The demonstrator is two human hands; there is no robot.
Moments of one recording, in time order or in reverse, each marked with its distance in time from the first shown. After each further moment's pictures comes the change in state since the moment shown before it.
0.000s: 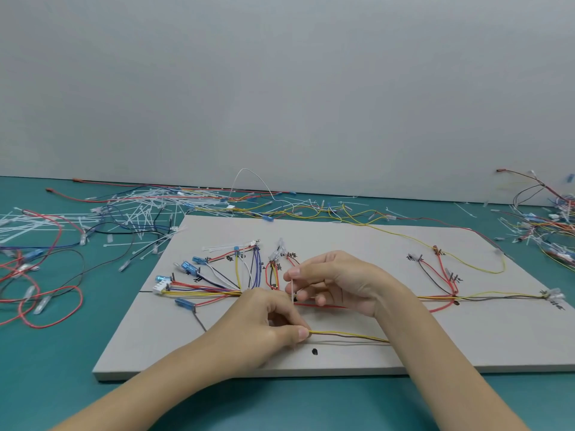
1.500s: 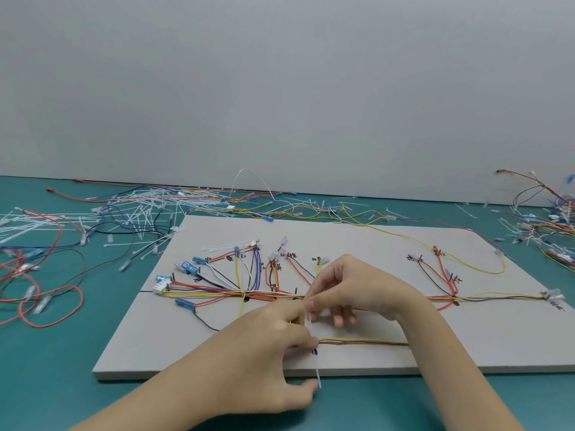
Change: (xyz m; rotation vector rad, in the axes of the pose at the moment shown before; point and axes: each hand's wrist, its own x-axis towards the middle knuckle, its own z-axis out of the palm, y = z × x) left_hand -0.020 -0.003 0.006 0.615 -0.053 0.423; right_hand -0.016 0.008 -0.018 -0.499 -0.043 -0.107
